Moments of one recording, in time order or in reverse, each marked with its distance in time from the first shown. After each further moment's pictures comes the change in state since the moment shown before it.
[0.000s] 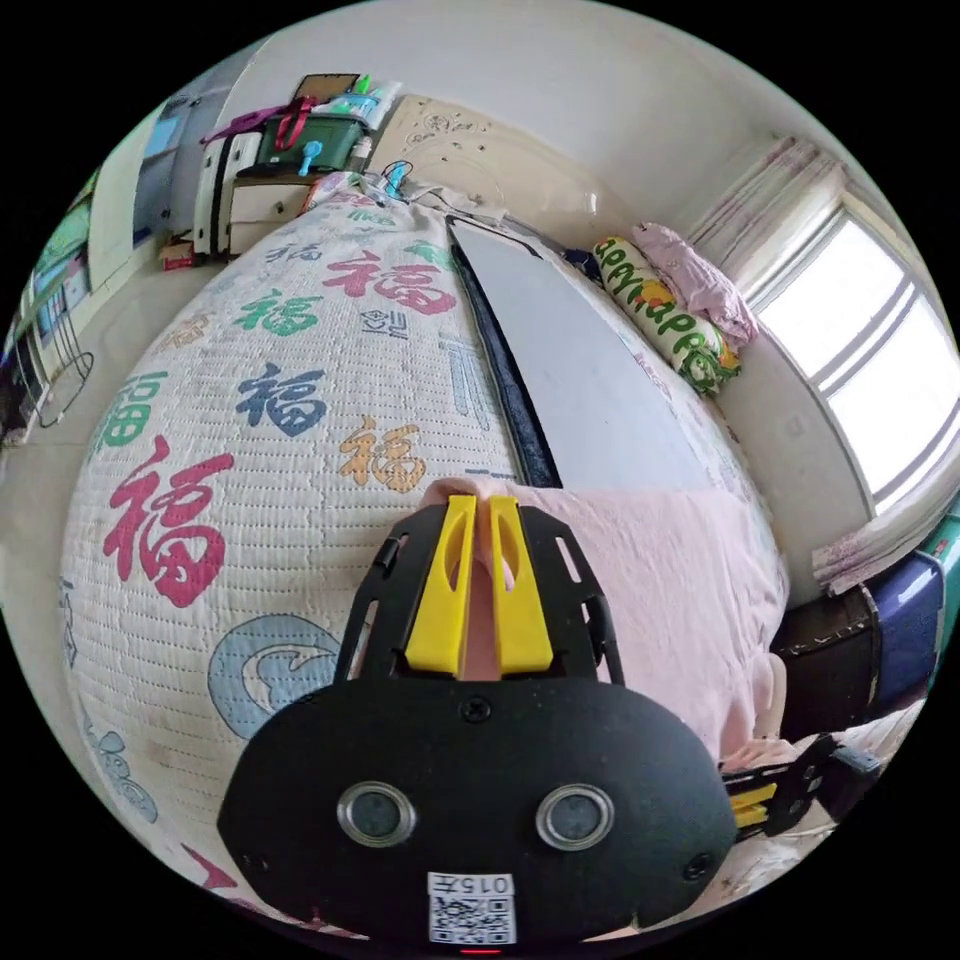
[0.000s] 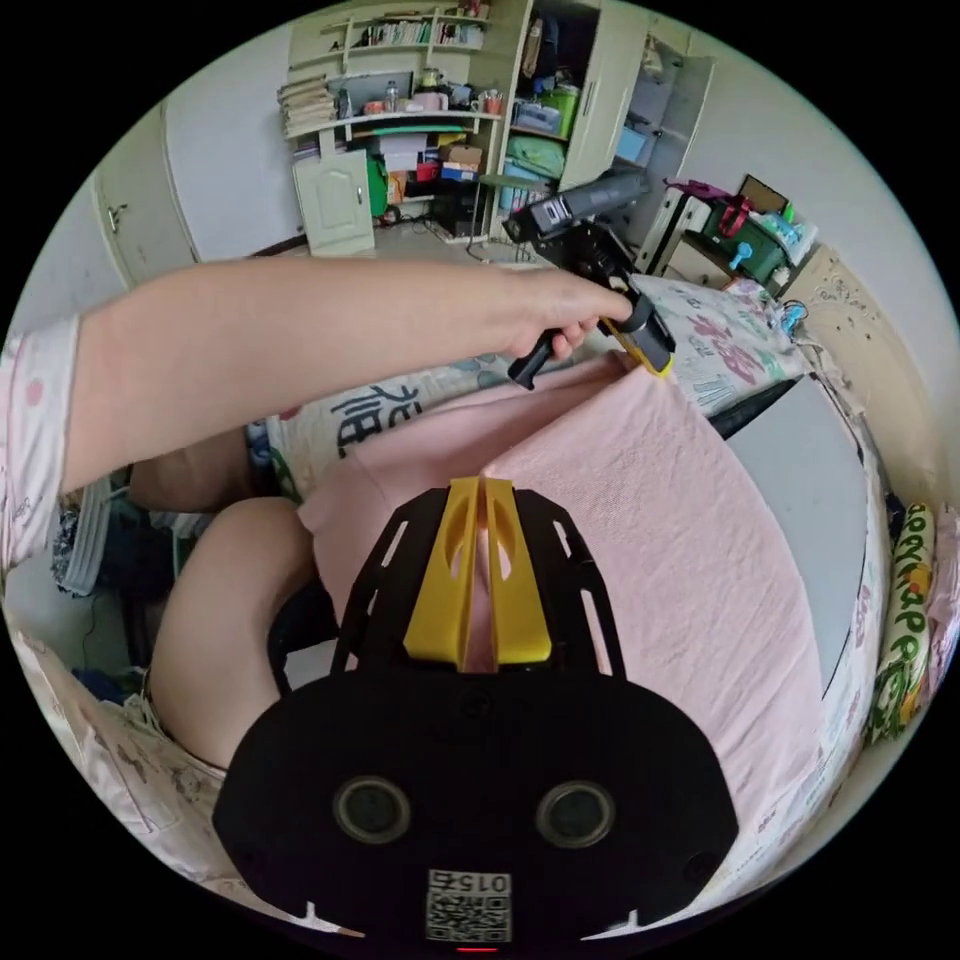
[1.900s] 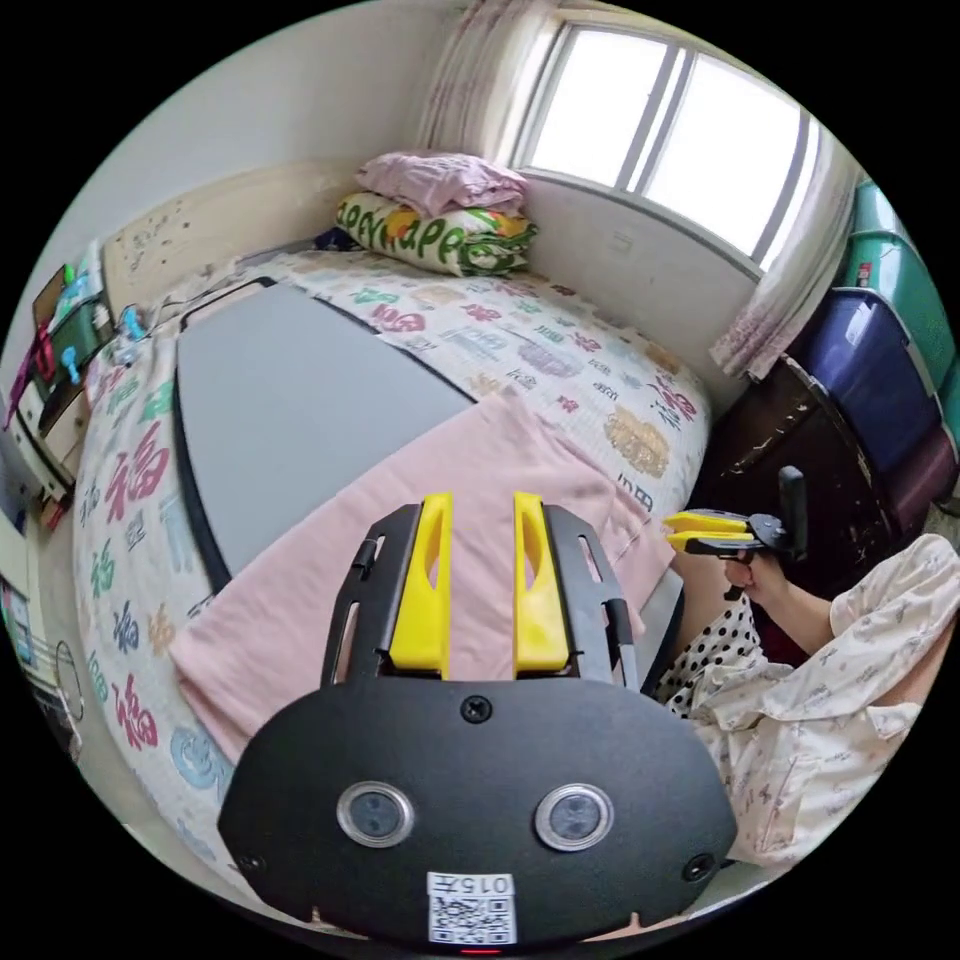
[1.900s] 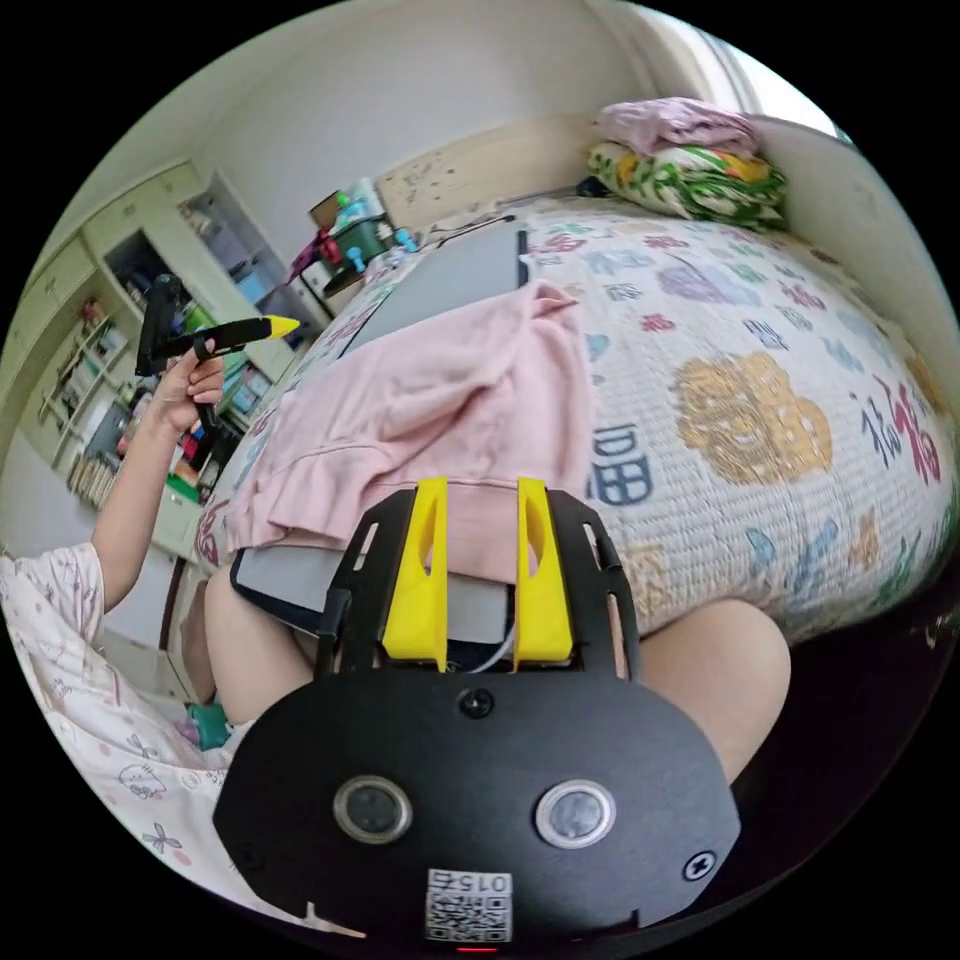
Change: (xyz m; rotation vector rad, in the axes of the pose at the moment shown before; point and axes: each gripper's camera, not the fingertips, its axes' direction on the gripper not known) left arm 0.280 -0.473 -0.511 -0.139 0.194 0.607; right arm 0.297 0.372 -0.482 0.184 0.089 1.122
